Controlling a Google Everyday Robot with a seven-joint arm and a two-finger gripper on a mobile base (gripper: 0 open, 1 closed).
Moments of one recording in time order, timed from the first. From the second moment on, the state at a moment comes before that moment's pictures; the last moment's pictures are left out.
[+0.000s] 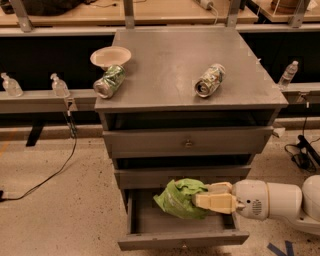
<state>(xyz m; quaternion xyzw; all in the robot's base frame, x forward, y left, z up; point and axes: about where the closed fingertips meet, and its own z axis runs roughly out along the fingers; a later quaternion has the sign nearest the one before) 0.410 -0.119 0.716 -0.26 0.74 0.51 0.36</state>
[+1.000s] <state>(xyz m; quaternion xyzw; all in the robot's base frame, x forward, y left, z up) 0.437 -0.111 0.552 -0.26 0.77 0.47 0.34</state>
